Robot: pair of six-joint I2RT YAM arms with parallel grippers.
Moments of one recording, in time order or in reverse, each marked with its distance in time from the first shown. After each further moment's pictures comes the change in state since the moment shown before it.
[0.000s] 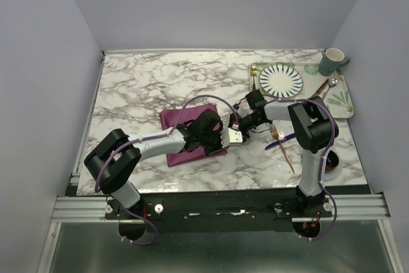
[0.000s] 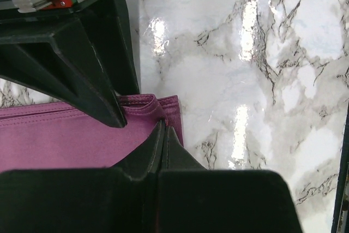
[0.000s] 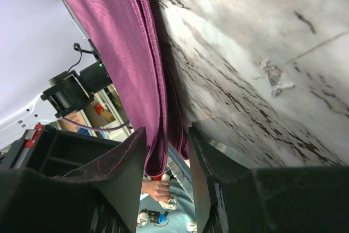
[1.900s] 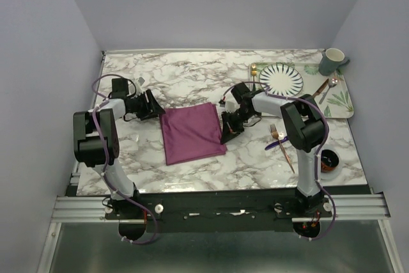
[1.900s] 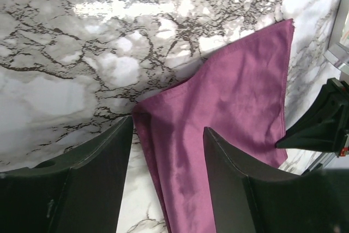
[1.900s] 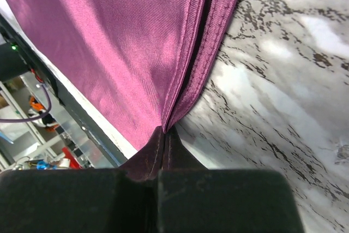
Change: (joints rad) left arm 0.996 0.188 0.145 -0.108 0.287 -0.769; right arm 0.101 0.062 0.251 -0.295 0.228 -0.350
